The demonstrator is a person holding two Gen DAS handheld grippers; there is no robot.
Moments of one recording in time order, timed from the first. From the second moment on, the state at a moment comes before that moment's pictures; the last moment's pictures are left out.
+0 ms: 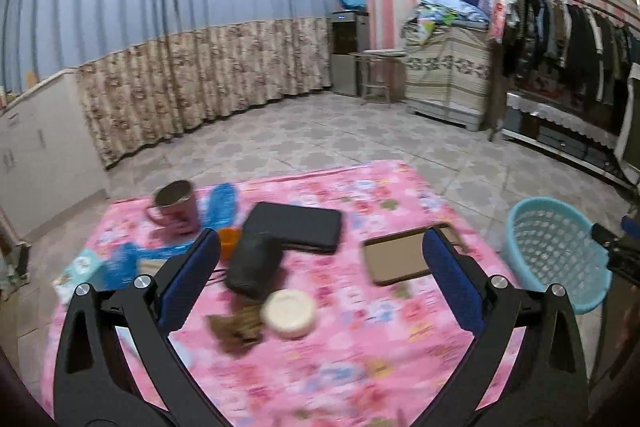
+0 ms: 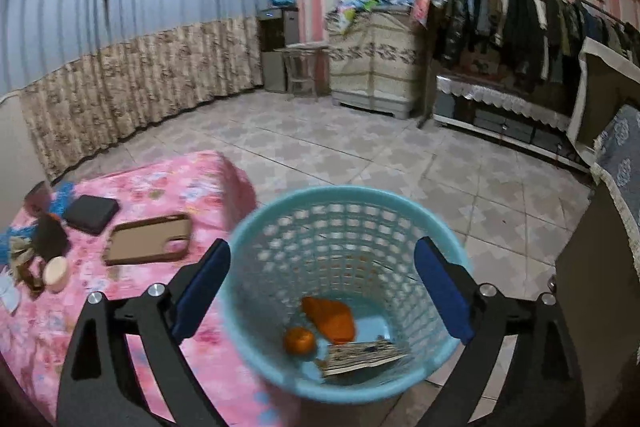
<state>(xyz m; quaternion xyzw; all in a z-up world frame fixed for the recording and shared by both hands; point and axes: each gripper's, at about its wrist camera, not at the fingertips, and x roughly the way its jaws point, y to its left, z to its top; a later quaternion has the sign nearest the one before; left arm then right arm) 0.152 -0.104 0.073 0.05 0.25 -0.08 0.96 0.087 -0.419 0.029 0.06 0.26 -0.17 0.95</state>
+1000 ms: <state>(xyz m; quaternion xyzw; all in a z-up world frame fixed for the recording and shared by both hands) 0.152 0.077 0.012 0.00 0.30 0.04 0.95 0.120 -0.216 0.024 -0.02 0.25 -0.05 0.97</state>
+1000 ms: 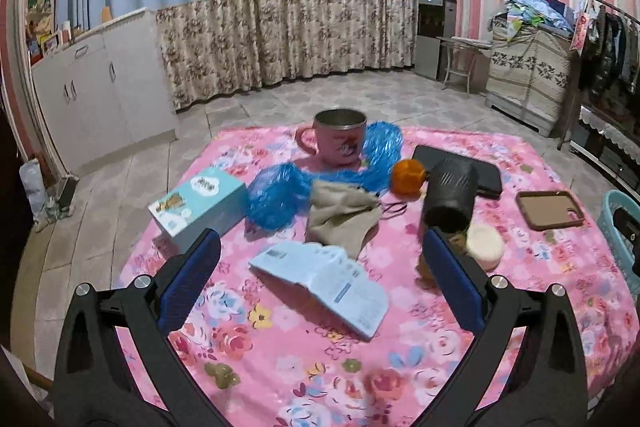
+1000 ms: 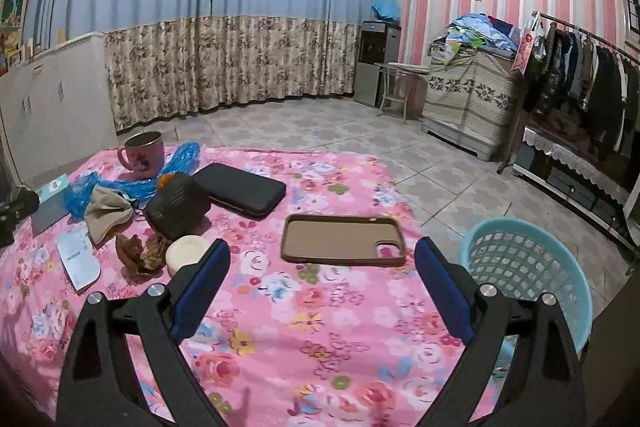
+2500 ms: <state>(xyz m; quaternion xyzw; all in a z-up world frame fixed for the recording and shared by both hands) 0.203 0.094 -0.052 -0.01 0.41 0.08 0.91 0.139 -0.198 -0.024 -0.03 0.29 -0.02 0.96</state>
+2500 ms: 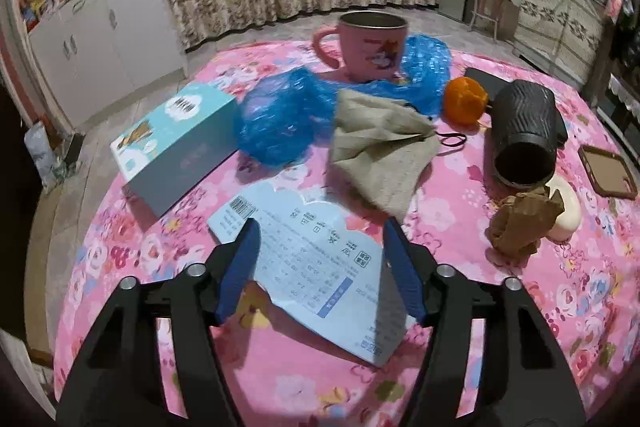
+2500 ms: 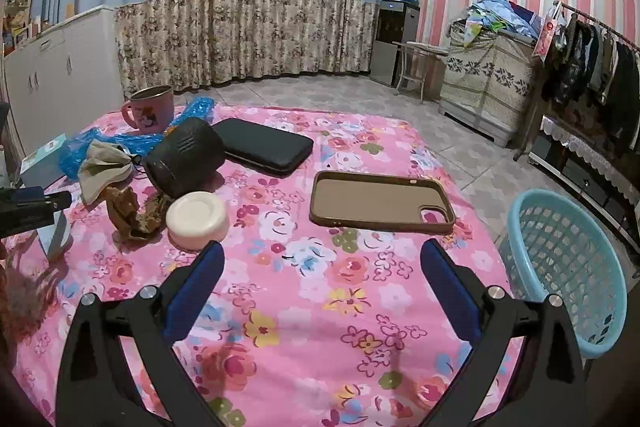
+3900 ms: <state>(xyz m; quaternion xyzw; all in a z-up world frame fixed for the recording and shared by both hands) 0.172 0.165 -0.012 -0.04 0.38 0.03 0.92 0.165 -0.096 -0.022 -0.06 0.32 0.04 0.94</state>
